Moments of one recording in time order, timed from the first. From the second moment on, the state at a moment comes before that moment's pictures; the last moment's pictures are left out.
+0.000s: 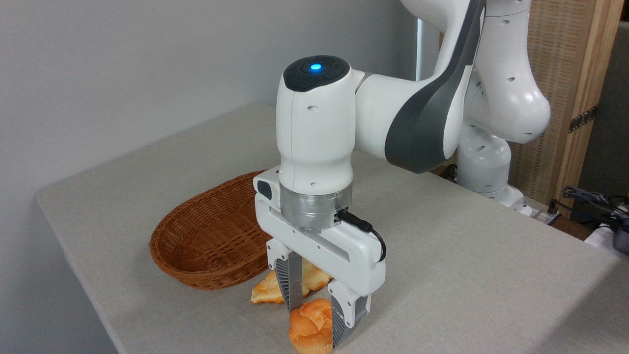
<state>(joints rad) -0.21 0.04 0.43 -2.07 -0.11 2.22 0.95</state>
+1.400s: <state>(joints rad) -0.22 0.06 0.42 -2.07 -0.09 2.22 0.95</state>
